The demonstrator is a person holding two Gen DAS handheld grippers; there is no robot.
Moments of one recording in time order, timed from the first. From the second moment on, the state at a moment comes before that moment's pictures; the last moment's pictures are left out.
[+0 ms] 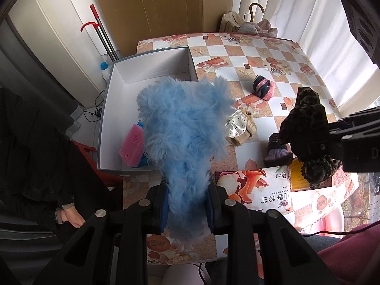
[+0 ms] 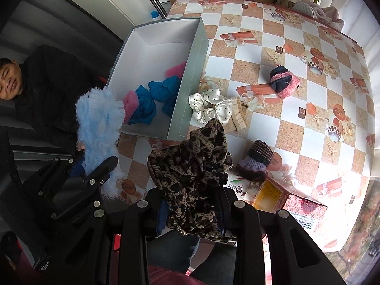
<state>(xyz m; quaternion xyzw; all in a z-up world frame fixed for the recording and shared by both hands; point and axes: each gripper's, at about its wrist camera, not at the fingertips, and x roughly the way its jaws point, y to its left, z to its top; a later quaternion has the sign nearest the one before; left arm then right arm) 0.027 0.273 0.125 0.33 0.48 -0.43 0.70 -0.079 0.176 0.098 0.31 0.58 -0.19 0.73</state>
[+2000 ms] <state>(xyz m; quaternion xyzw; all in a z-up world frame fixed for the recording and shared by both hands) 0.170 0.209 0.056 0.30 0.55 -0.31 0.72 0.114 0.108 0.076 0.34 0.55 -0.15 0.75</state>
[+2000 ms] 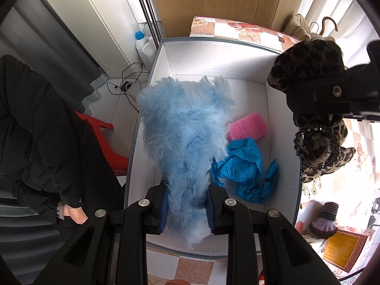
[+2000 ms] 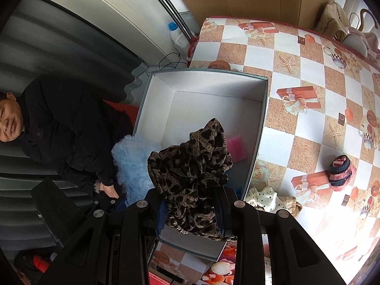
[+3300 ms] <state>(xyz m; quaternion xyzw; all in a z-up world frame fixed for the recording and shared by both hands) -0.004 0.083 -0.011 0.39 0.60 -0.41 0.57 -0.166 -0.010 0.034 0.45 0.62 -0.26 0.59</state>
